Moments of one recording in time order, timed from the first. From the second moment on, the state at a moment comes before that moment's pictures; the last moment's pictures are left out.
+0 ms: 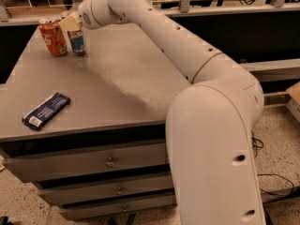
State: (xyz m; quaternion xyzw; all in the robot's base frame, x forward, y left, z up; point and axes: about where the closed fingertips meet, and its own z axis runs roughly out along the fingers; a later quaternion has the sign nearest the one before) arm 0.800 0.252 0.937 -0.44 0.70 0.29 0.49
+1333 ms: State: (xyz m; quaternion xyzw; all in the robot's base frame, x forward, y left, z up) arm 0.796 0.228 0.938 -0.44 0.70 0.27 0.49
